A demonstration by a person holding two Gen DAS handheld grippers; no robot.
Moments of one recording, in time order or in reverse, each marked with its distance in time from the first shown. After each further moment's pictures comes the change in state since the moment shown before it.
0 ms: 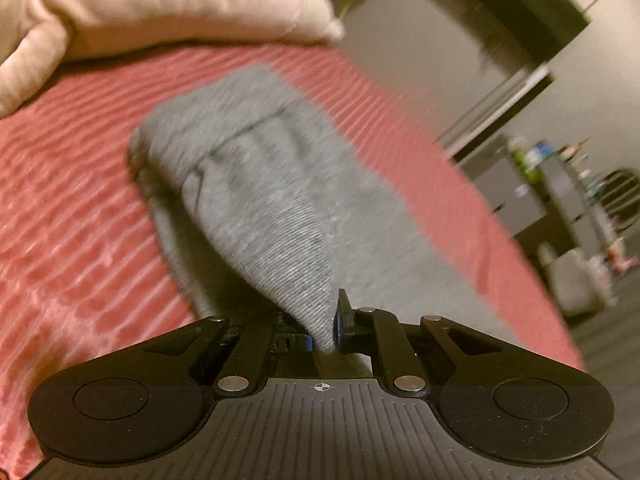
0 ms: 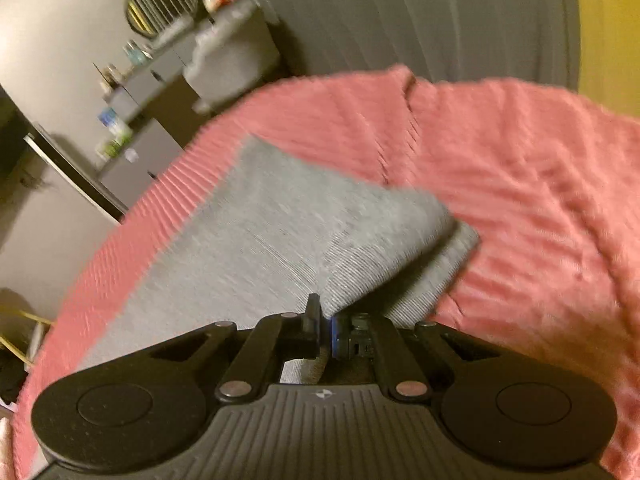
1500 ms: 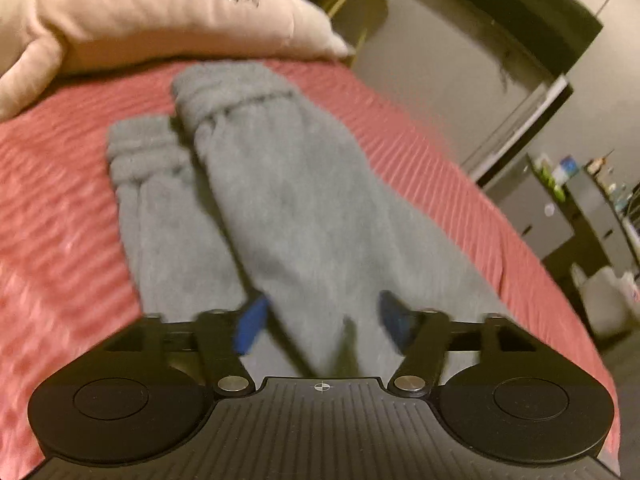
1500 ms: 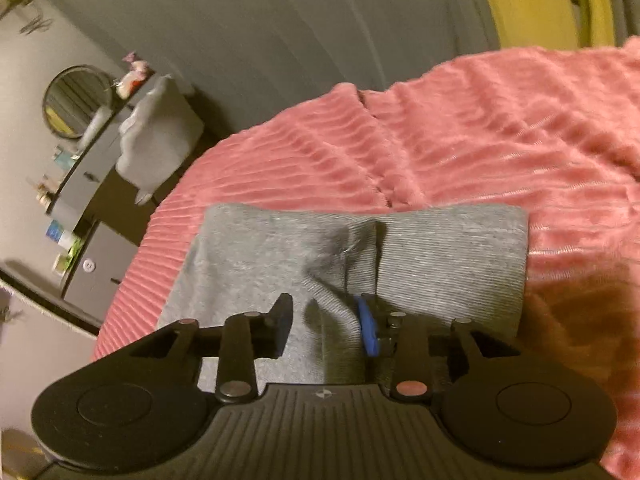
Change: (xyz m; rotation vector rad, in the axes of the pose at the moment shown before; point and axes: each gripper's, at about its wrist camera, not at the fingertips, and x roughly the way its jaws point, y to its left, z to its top) left arm 0.034 -0.040 -0.033 0.023 -0.123 0.149; right arm 0.077 0.007 -0.008 0.258 -0.107 -0.176
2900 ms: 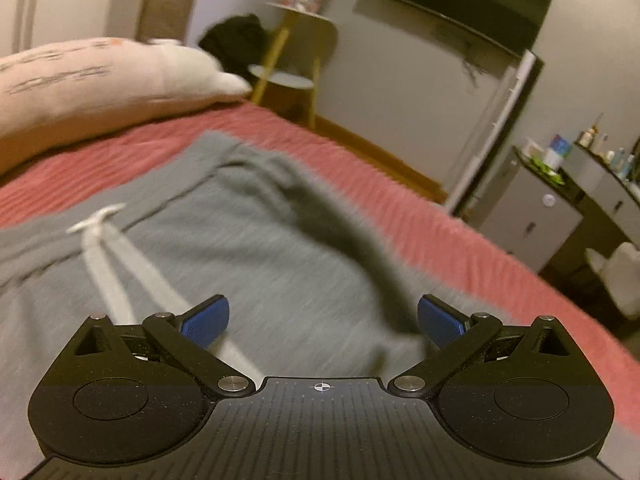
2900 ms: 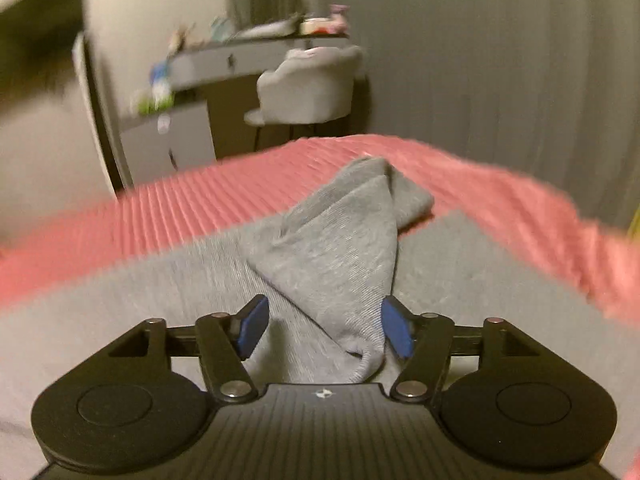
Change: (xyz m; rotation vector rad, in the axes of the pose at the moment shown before) left arm 0.032 -0.128 0.018 0.198 -0.097 0.023; right arm 0.021 0.145 -0.103 -0.860 -0.140 0.010
